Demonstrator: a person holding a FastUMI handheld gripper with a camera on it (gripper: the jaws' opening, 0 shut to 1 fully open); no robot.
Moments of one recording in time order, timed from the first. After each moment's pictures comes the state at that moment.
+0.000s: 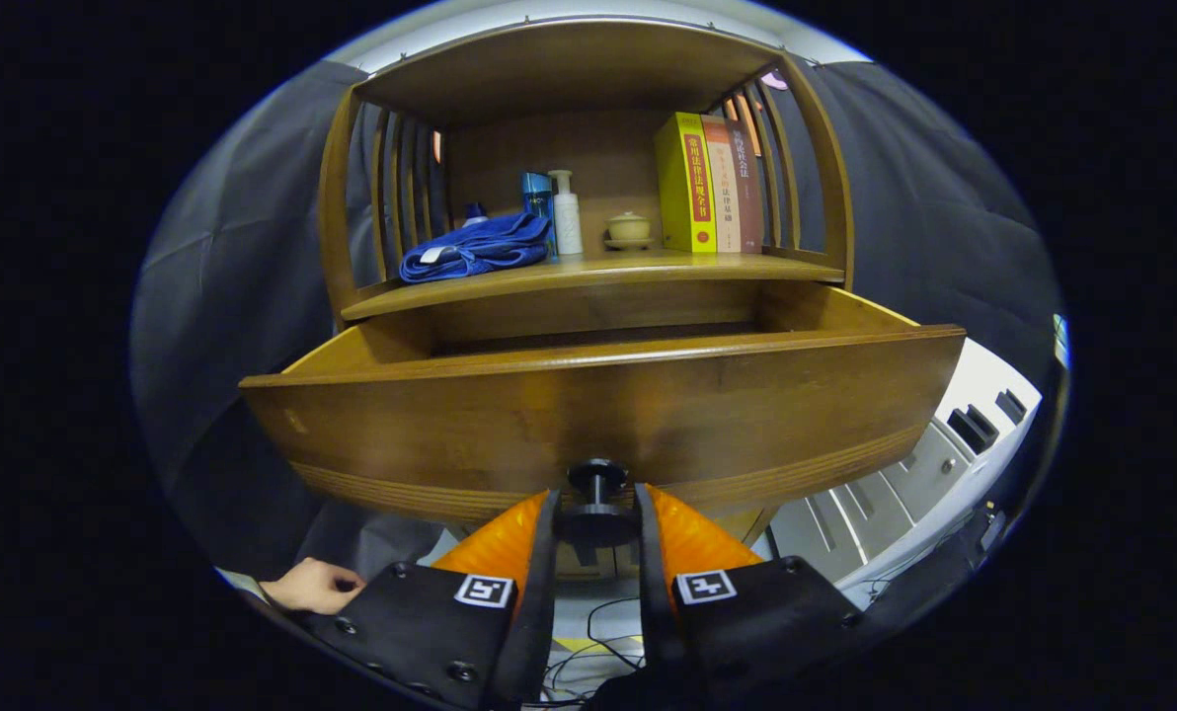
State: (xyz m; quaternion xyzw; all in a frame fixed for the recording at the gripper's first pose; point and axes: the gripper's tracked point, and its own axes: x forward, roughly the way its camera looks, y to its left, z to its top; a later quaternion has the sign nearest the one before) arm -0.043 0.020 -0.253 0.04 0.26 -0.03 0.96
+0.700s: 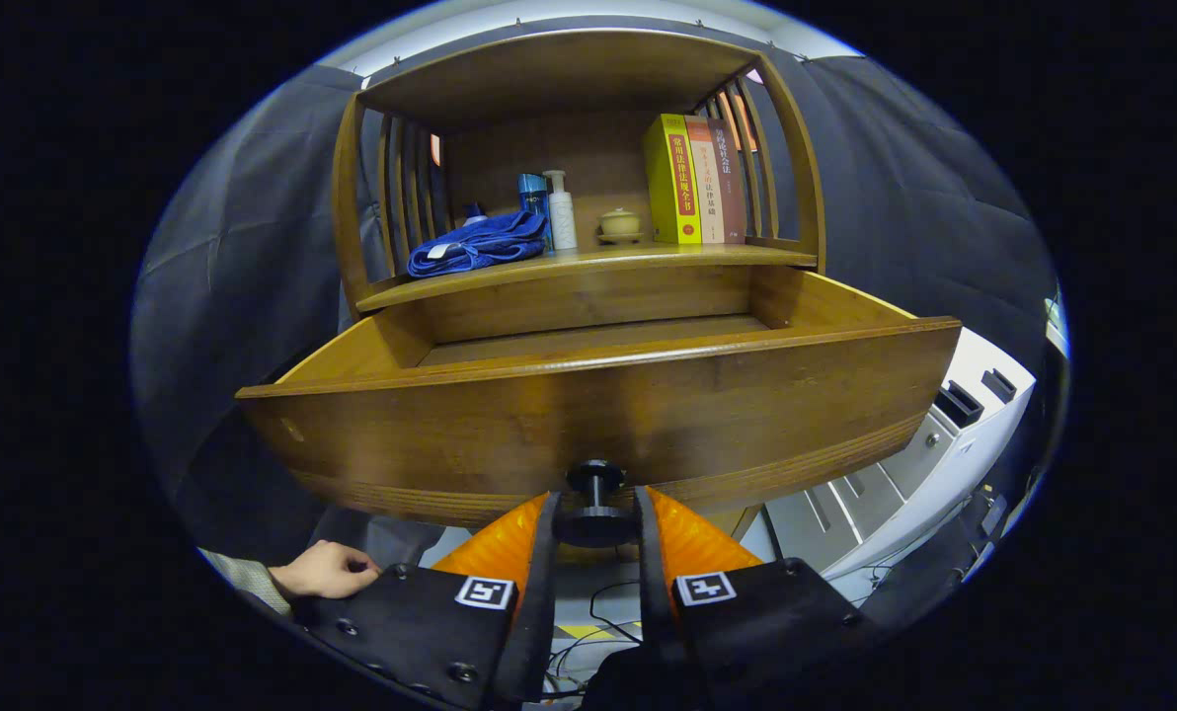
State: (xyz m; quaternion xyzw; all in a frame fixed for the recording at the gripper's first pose) arm -0.081 0.017 -0.251 0.04 0.27 -0.03 0.96
